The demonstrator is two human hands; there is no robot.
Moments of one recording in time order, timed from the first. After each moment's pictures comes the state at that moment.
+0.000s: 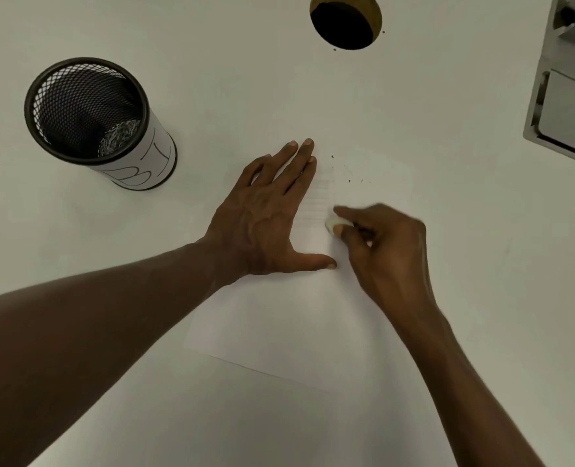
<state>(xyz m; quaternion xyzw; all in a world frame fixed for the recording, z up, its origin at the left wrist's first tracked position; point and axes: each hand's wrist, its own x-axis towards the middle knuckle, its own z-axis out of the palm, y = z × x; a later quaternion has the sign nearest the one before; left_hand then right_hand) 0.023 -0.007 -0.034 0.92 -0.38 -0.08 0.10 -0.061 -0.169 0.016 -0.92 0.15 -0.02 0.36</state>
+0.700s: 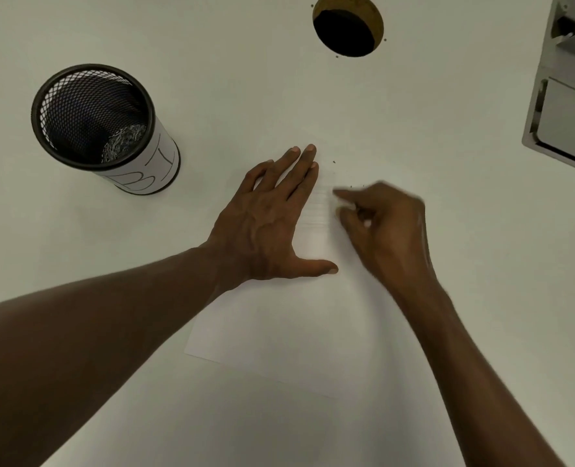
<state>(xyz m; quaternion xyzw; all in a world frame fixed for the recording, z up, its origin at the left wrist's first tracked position) 0.023 -0.006 -0.034 0.91 -0.38 -0.08 0.10 -0.035 -0.180 0.010 -0.93 0.12 -0.04 0.34</state>
